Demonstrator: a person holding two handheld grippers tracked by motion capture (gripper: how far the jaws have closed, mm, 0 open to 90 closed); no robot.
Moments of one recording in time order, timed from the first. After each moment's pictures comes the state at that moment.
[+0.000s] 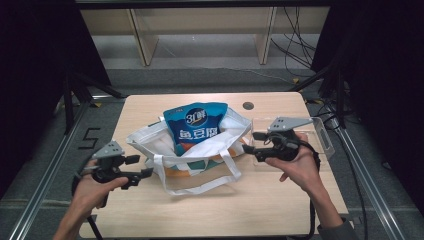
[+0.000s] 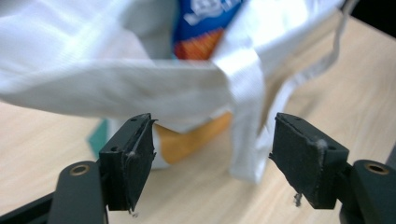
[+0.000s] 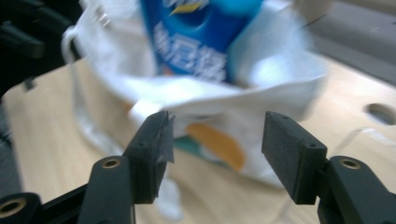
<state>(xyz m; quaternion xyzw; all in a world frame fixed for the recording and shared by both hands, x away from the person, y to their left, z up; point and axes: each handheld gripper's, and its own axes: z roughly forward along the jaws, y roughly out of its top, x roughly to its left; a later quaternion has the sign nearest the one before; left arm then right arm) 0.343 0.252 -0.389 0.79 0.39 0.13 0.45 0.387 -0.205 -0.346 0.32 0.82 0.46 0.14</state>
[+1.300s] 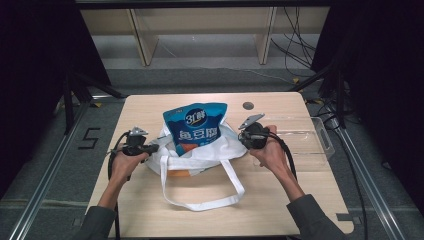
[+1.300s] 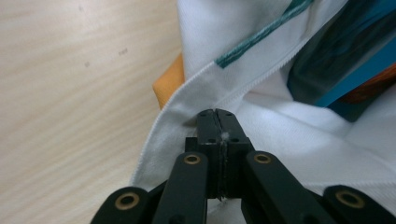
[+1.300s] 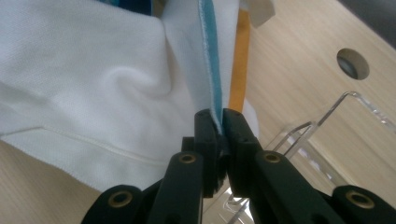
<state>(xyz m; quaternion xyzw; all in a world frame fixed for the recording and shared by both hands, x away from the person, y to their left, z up) 0.460 0.239 -0.484 0.81 0.45 0.15 0.35 0.462 -0.159 -0.420 0.33 0.89 0.25 0.19</state>
